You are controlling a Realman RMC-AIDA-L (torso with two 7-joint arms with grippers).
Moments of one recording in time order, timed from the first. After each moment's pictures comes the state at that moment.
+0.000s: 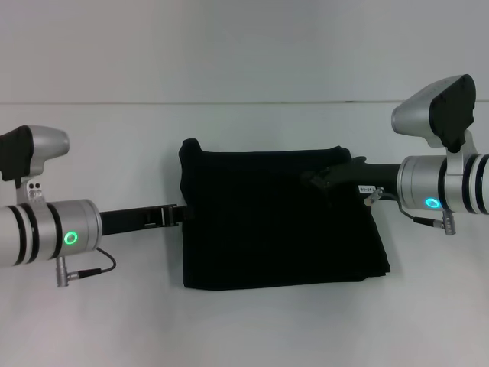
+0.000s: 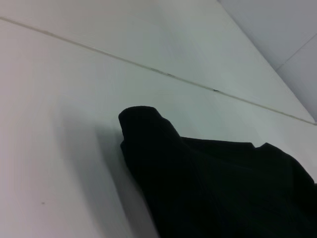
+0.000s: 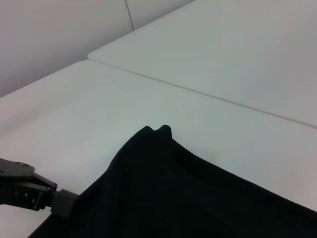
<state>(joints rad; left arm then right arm) -0.62 -2.13 0.71 0.53 2.09 1.09 -1.98 0.78 2.08 -1.02 -0.42 -1.89 -0.91 1.60</state>
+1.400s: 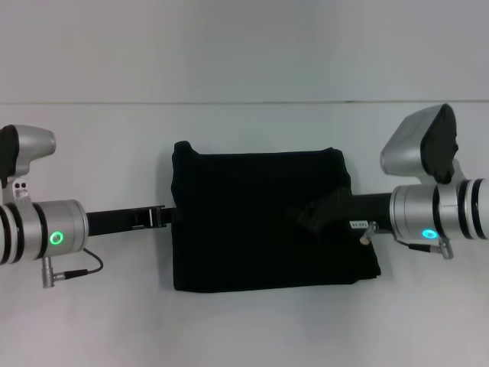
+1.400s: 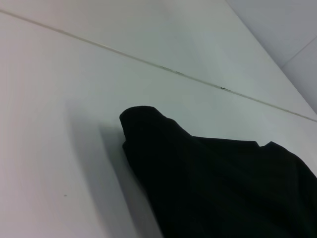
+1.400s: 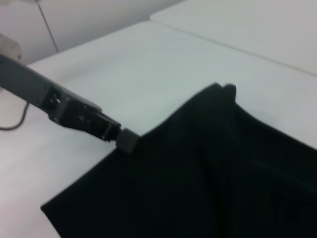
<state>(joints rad) -0.62 -2.10 0.65 0.52 2.15 1.13 -1.99 0.77 2.09 -1.02 -0.39 -1.93 -1.02 1.48</state>
